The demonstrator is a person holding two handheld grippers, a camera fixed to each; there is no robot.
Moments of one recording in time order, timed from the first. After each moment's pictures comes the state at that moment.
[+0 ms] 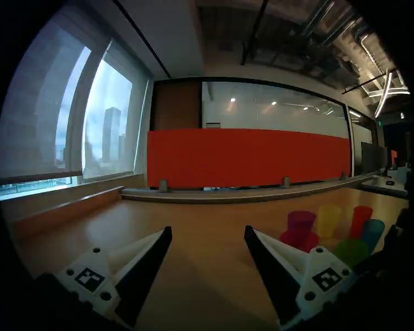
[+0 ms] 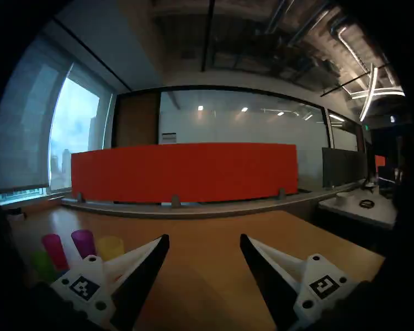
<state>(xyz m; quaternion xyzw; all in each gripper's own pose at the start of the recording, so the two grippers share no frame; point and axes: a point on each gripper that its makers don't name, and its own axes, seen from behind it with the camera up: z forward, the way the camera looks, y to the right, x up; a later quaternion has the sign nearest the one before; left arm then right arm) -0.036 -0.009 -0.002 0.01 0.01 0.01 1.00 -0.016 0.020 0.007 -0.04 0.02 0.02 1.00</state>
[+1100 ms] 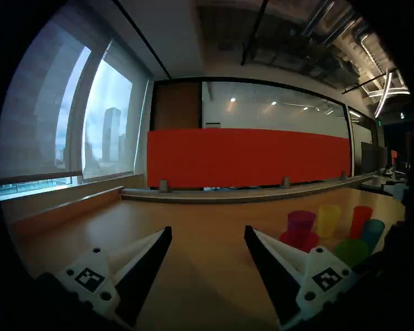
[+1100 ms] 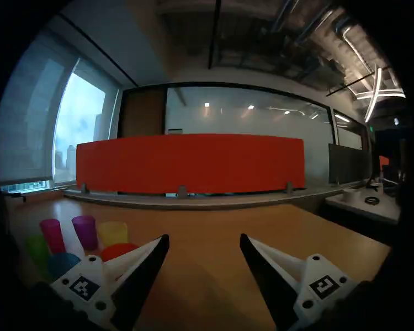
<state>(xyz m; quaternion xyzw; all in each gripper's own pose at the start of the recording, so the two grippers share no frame) -0.036 -0.009 -0.001 0.01 0.01 0.01 1.00 -0.053 0.004 0.017 -0.02 0.02 0.00 1.00</state>
